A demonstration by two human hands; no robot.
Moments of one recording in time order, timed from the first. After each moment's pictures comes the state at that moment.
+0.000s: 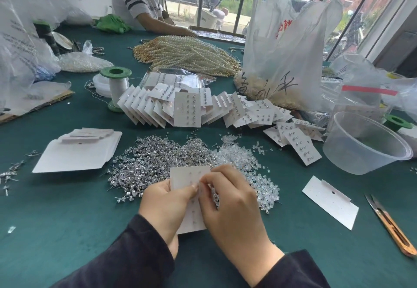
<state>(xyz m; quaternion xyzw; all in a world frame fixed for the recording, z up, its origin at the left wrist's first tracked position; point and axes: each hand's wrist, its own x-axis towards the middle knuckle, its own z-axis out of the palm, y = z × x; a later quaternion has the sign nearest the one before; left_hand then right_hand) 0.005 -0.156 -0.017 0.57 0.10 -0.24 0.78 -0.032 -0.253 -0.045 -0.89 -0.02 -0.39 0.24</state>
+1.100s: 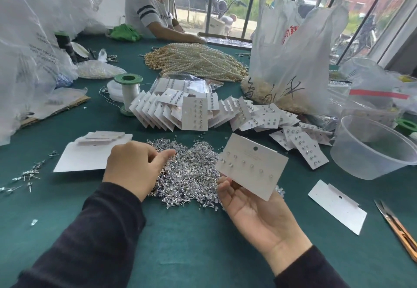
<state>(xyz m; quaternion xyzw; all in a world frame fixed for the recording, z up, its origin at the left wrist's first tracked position) 0.071 -0.112 -0.013 0.93 -0.14 0.11 0.32 -0.039 -0.273 -0.014 -0.18 0.15 -0.04 0.97</state>
